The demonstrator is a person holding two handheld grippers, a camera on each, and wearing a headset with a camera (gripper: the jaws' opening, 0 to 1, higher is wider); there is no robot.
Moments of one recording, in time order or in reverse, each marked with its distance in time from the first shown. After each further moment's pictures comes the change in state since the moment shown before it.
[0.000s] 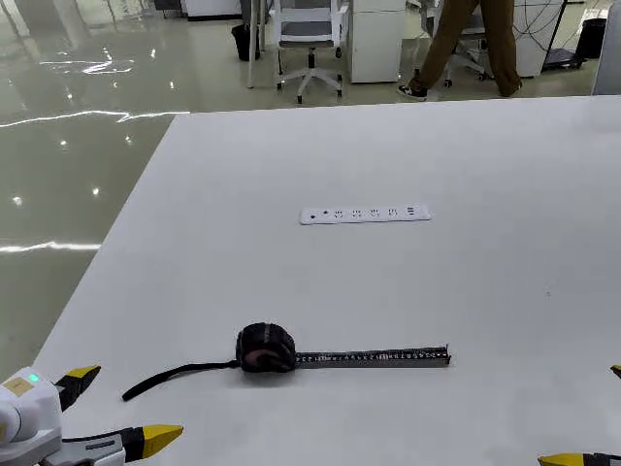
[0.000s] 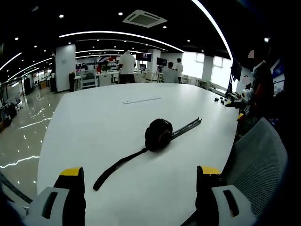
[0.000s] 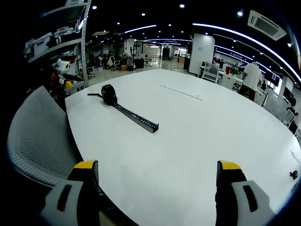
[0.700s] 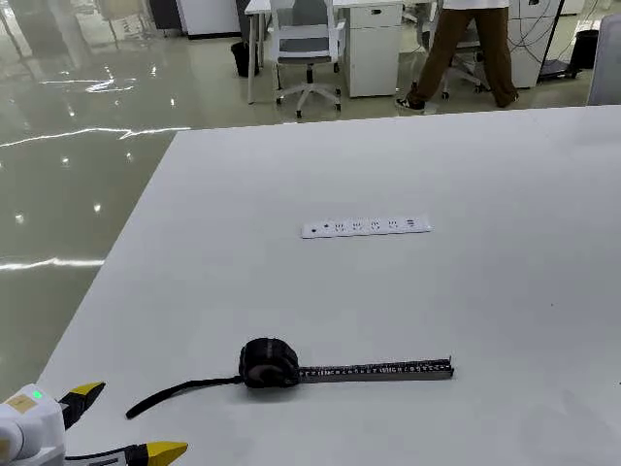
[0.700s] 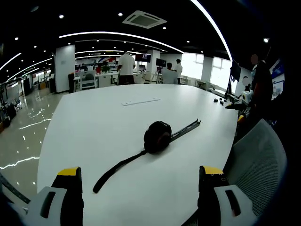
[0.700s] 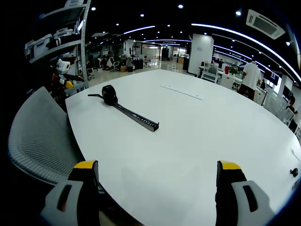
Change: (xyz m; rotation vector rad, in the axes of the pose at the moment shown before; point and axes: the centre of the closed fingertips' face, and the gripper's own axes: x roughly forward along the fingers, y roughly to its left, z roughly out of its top) left arm -0.001 -0.002 0.006 0.007 -0.009 -0.006; right arm -0.006 0.003 -0.003 0.010 -0.003 -0.008
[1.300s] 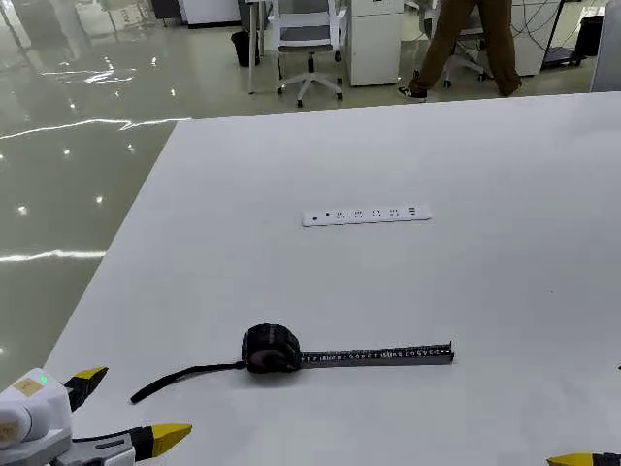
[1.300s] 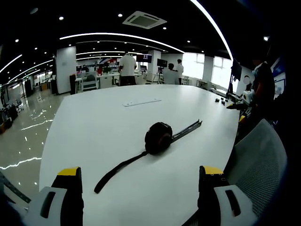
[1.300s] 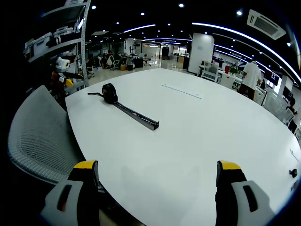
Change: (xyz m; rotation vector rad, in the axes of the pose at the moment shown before) left arm -0.002 0.001 0.002 0.000 -0.005 0.021; right arm 0.000 0.000 -0.003 -0.008 0.012 -0.004
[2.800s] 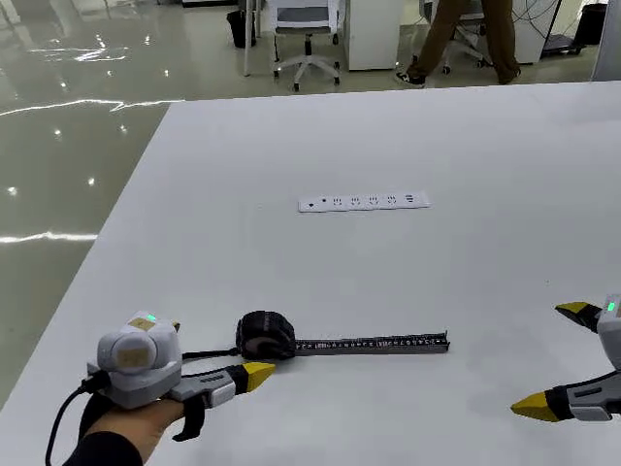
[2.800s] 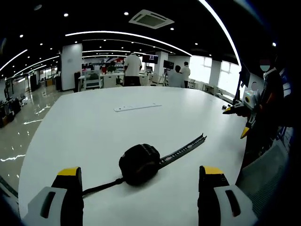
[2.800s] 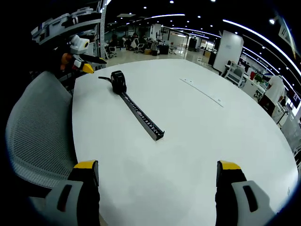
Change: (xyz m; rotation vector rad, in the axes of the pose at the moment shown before) left arm 0.097 -0.058 0.035 -0.052 -0.009 0.053; right arm 0.065 -0.011 0.034 -0.203 0.136 0.172
